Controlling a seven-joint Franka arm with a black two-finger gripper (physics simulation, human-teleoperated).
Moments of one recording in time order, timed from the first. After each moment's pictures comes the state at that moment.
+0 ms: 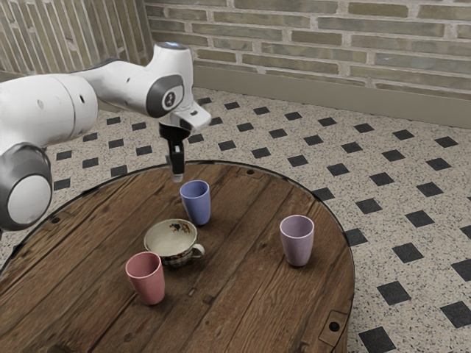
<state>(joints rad) -0.10 0.55 0.16 -1.37 0.06 1.86 0.88</state>
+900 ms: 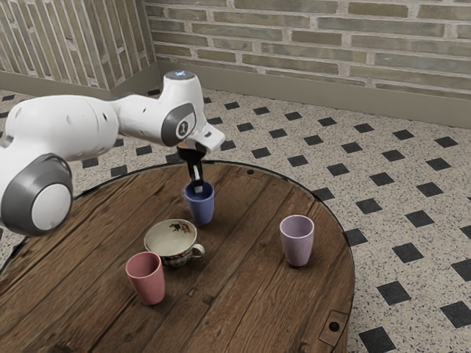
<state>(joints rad) -0.10 0.66 0.14 -1.39 -0.03 2.08 0.87</state>
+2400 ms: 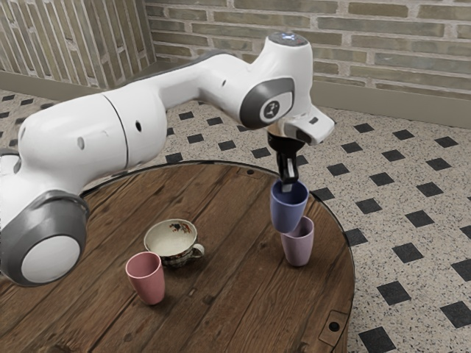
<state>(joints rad) -0.56 0.61 0.23 -1.16 -0.03 1.78 0.59</state>
